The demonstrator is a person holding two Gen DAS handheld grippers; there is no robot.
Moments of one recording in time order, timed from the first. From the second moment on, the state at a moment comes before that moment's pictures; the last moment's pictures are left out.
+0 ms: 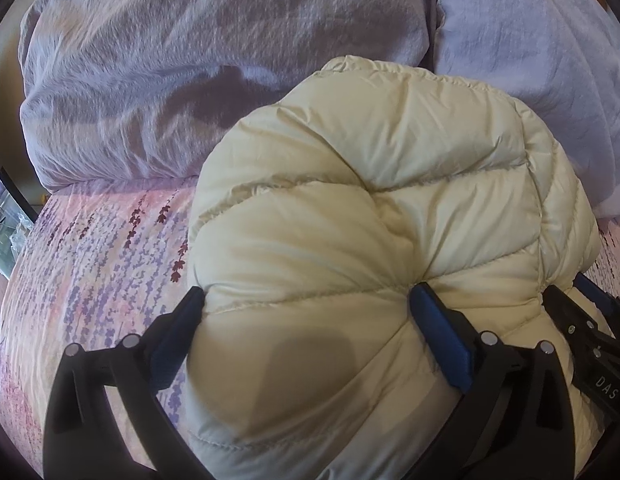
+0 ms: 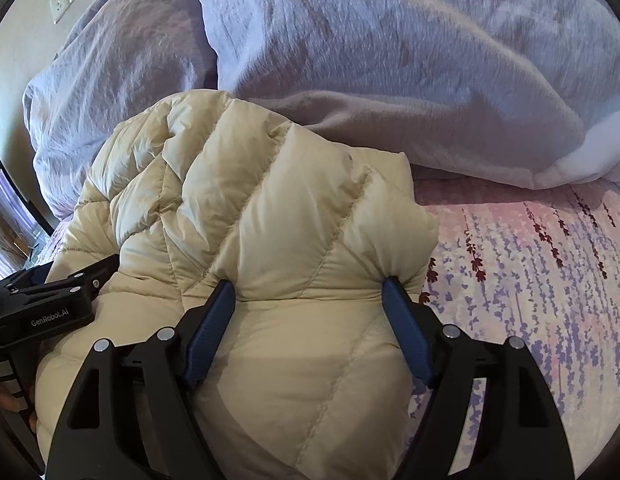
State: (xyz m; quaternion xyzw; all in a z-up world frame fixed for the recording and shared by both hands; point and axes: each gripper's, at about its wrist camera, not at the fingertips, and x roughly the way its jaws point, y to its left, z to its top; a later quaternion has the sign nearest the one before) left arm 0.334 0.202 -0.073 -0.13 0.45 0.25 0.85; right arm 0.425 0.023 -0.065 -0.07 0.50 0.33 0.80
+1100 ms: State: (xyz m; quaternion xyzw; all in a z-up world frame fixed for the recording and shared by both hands) left arm 0.132 0.147 0.001 -0.22 0.43 0.23 0.85; right arm 0.338 -0.061 0.026 -0.12 0.56 0.30 0.76
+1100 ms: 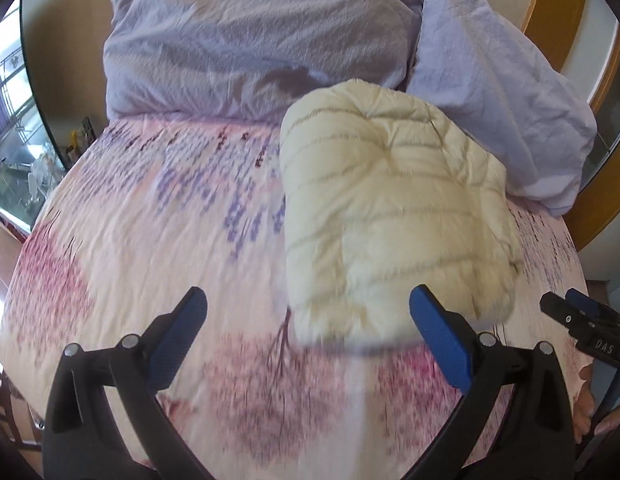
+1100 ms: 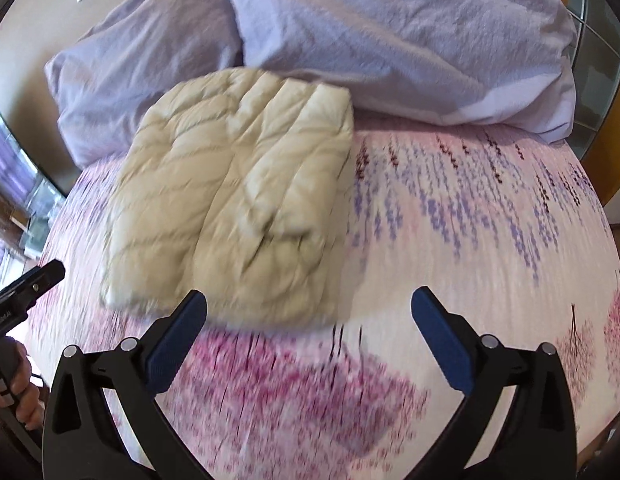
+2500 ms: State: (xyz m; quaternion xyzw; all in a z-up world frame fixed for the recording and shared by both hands) left arm 0.074 0.082 0.032 -0.21 0.45 0.16 0.85; right arm 0.258 -0.090 0.080 -0.07 0.59 0.34 0.73
